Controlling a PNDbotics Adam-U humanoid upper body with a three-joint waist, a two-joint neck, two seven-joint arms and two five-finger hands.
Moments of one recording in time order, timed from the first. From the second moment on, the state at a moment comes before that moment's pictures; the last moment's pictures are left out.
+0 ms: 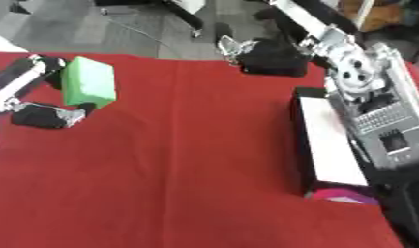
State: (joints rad) left arm -0.67 0.55 -0.29 -1.61 -0.47 0.23 -0.23; right arm -0.81 -0.43 0.25 -1.96 0.43 0.42 0.42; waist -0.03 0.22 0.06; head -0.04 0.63
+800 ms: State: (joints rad) left arm -0.57 0.49 -0.36 -1.73 -0.48 0.21 -0.01; right arm -0.88 -0.30 0.40 -1.95 0.63 0.35 0.73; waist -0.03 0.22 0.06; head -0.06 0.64
